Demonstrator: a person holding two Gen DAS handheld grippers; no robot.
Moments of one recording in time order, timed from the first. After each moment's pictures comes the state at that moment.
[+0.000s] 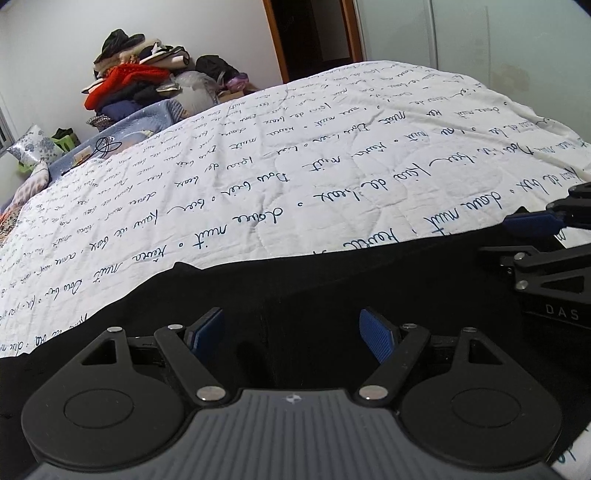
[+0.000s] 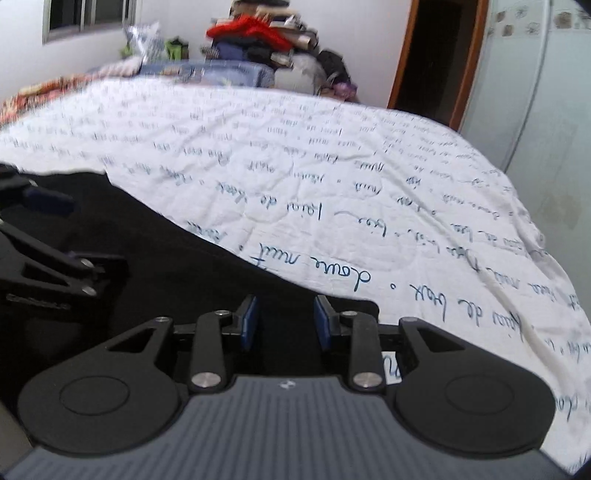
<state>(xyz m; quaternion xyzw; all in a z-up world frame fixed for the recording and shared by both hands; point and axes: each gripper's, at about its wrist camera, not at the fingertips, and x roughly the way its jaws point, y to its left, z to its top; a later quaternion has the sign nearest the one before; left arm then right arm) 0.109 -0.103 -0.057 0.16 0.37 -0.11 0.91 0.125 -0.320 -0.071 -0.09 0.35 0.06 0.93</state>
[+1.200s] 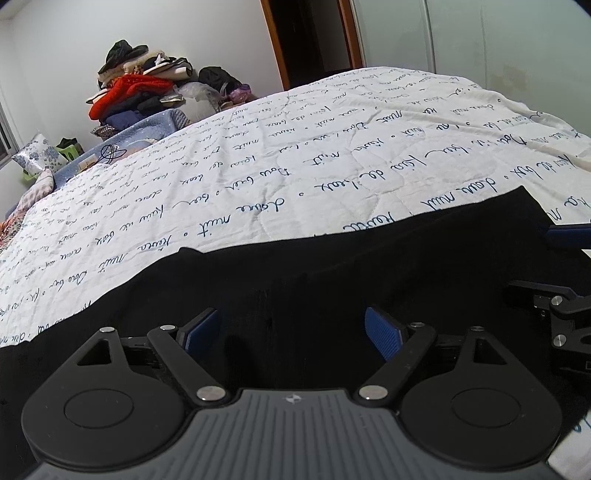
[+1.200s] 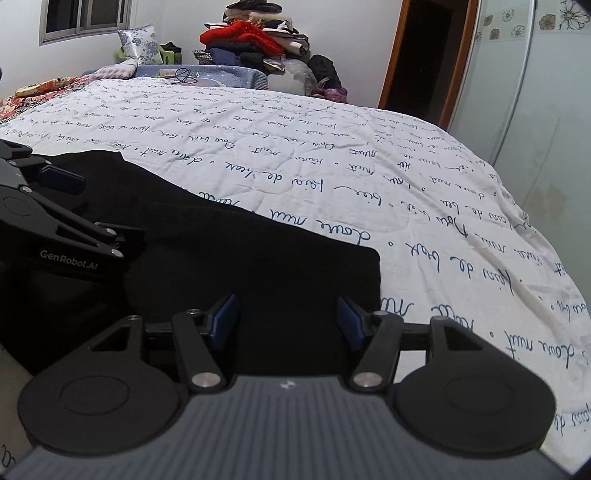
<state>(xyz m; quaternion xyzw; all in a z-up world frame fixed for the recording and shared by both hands) 0.087 -0.092 -0.067 0.16 0.35 -0.11 0.92 0.067 -0.311 -0.084 -0.09 0.33 0.04 0.94</state>
